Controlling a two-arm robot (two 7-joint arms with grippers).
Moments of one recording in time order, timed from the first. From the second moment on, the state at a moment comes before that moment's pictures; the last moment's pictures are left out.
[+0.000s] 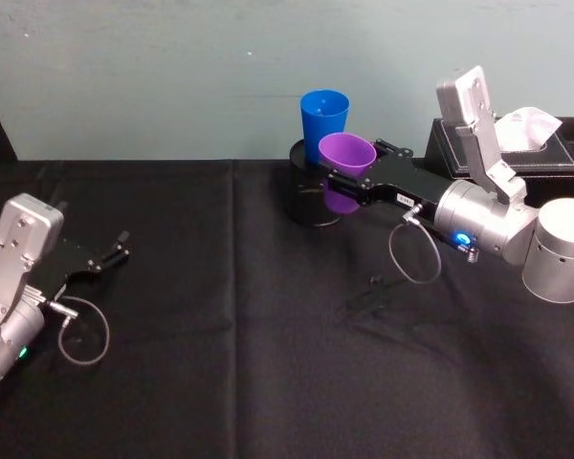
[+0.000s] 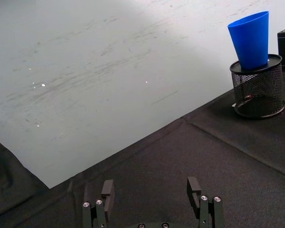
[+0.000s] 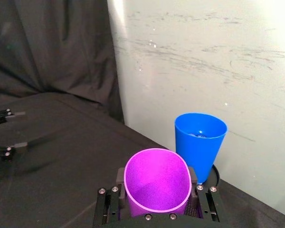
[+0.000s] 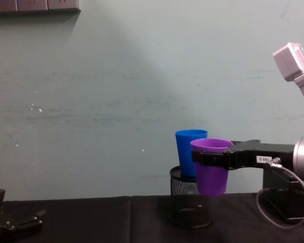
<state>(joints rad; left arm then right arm) -0.20 0.60 0.45 -1.41 -0.25 -0.12 0.03 0.60 0.35 -0.48 -1.13 0.42 0.04 0.52</state>
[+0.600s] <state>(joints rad) -0.20 0.60 0.45 -1.41 -0.25 -0.12 0.03 0.67 0.28 -0.46 -1.00 0.39 0.01 0.54</state>
